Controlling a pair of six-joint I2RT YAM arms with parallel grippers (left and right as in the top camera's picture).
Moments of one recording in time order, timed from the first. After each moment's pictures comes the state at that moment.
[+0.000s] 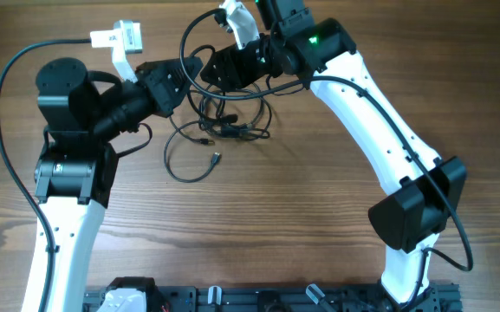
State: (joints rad) left arm -0.05 1.16 1.11 -0.17 0.81 -0.65; right arm 0.53 2.03 2.06 -0.88 -0.58 0.07
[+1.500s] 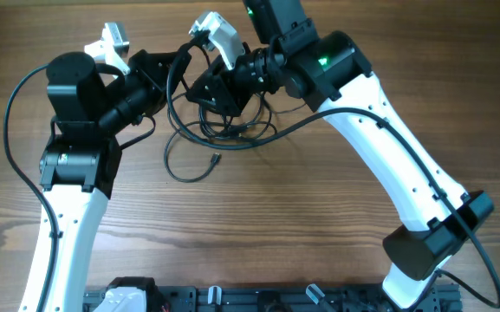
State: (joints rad) left arm -0.04 1.21 1.11 -0.20 0.63 -1.04; right arm 0.63 1.89 2.06 -0.95 -0.69 -0.05
